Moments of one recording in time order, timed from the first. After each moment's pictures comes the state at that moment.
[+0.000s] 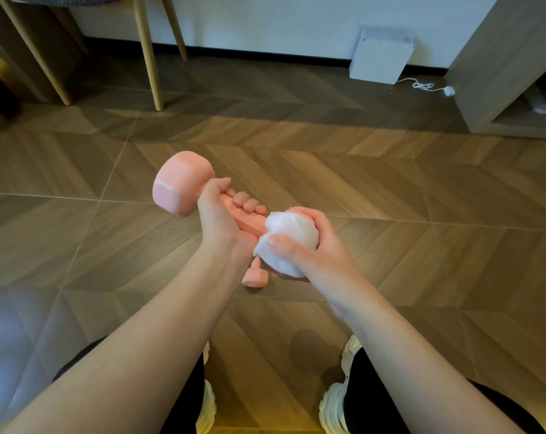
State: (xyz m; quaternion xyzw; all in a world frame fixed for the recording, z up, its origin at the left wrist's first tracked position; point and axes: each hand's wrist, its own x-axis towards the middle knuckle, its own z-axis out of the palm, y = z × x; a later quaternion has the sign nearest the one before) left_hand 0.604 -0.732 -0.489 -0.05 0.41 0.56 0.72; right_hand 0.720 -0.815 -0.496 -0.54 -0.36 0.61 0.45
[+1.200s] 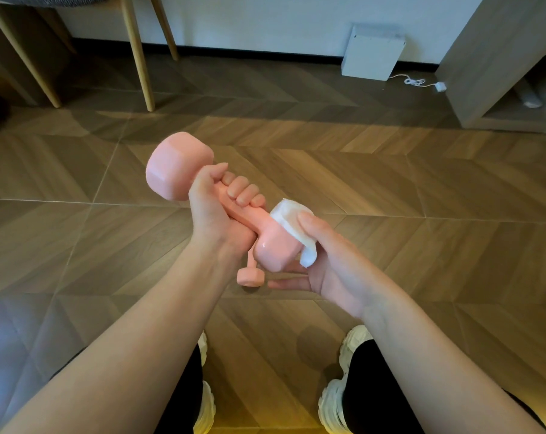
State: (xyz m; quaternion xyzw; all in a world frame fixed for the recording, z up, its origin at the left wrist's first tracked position) left_hand 0.601 -0.729 -0.485 0.02 0.33 0.55 0.77; right_hand 0.738 -0.816 -0.491 -0.47 -0.24 0.74 0.41
